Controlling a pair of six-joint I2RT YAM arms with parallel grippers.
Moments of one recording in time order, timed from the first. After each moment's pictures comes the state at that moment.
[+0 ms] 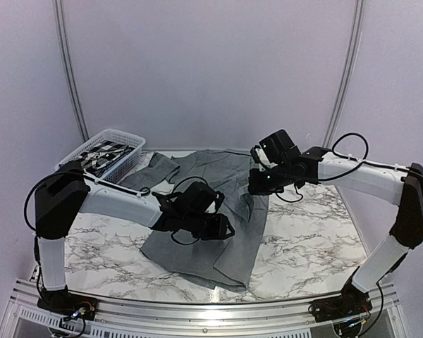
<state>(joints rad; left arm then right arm) -1.03 2.02 1.30 -0.04 0.14 -0.75 0.68 1.59 1.24 -0.53 0.03 0.48</state>
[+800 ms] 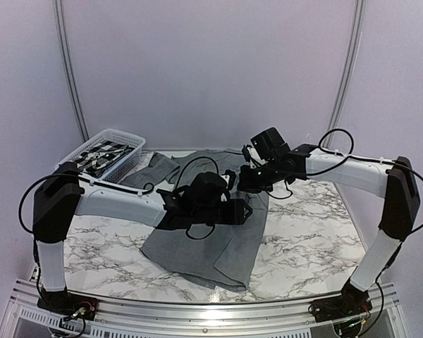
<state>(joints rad) -1.07 1.99 1.33 0.13 -0.05 -0.72 0.67 1.70 1.34 -0.50 -0.08 0.55</state>
